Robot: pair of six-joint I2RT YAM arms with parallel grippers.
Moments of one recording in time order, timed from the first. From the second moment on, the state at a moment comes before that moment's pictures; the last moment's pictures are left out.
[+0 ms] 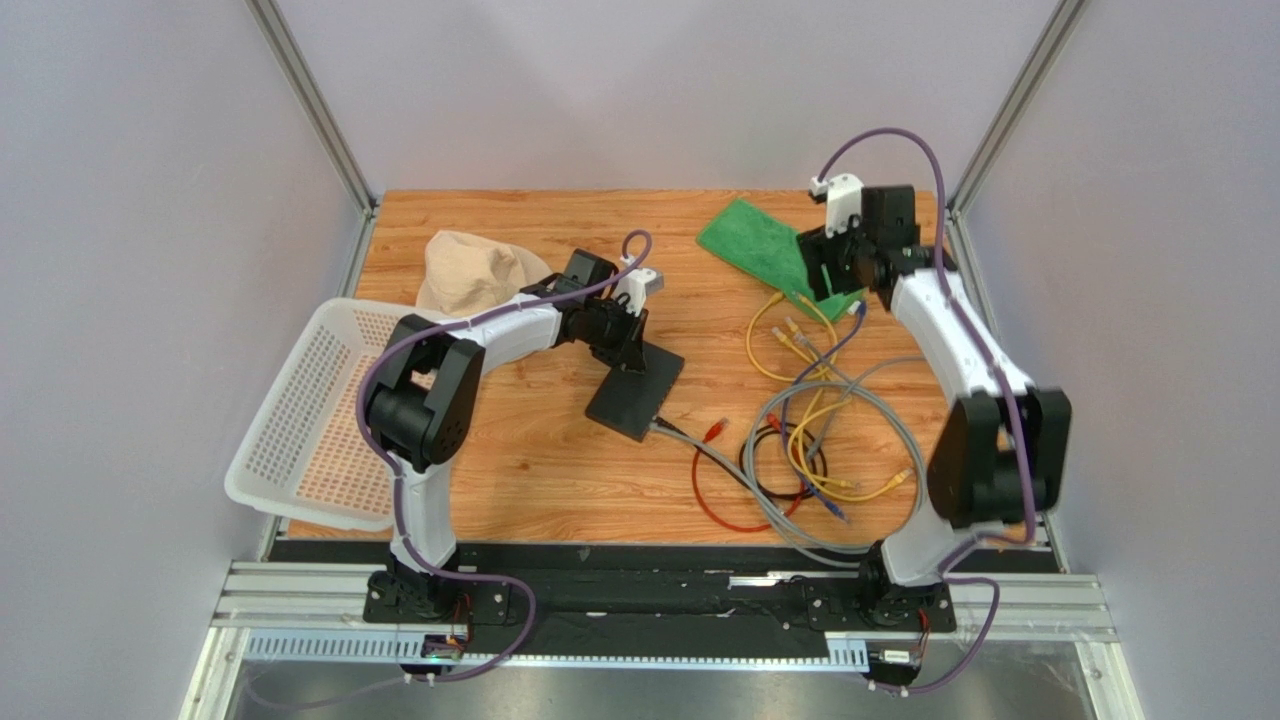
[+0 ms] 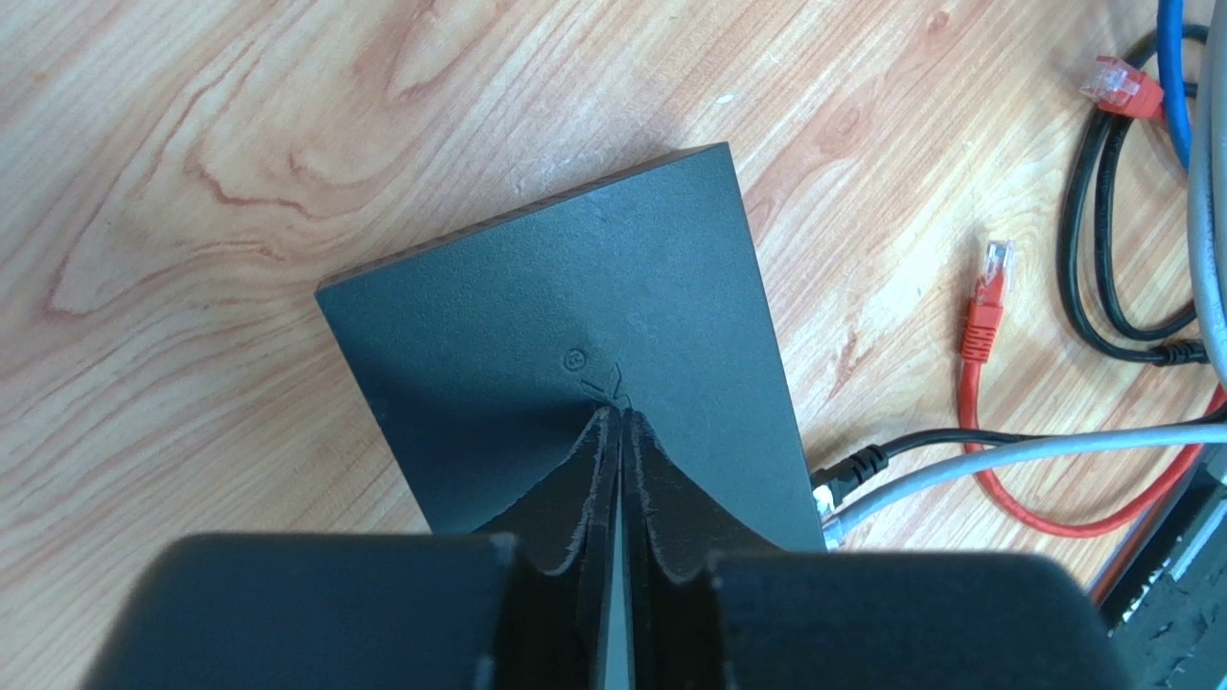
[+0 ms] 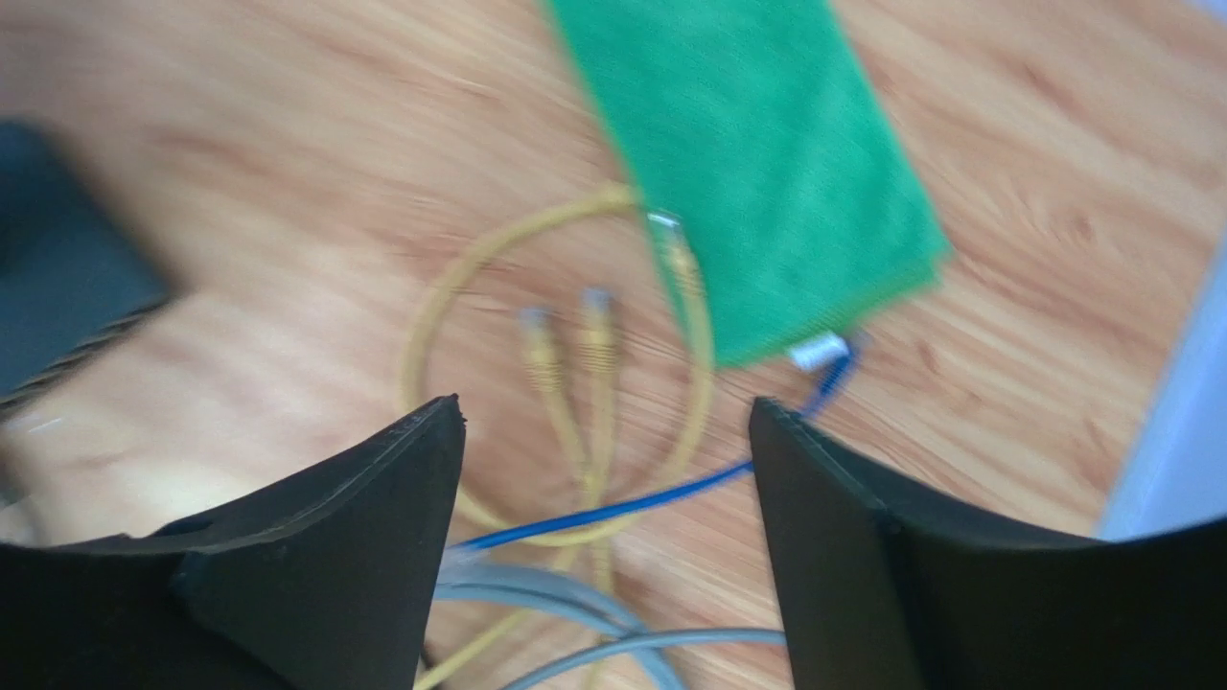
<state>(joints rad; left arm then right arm) -0.50 1.96 1.31 -0.31 0.50 0.03 0.08 1.62 1.38 -0.48 -0.12 -0.31</state>
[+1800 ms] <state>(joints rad) -0.48 1.76 1.11 -0.43 0.43 0.17 0.42 1.96 1.26 -0.35 -0.69 -0.03</state>
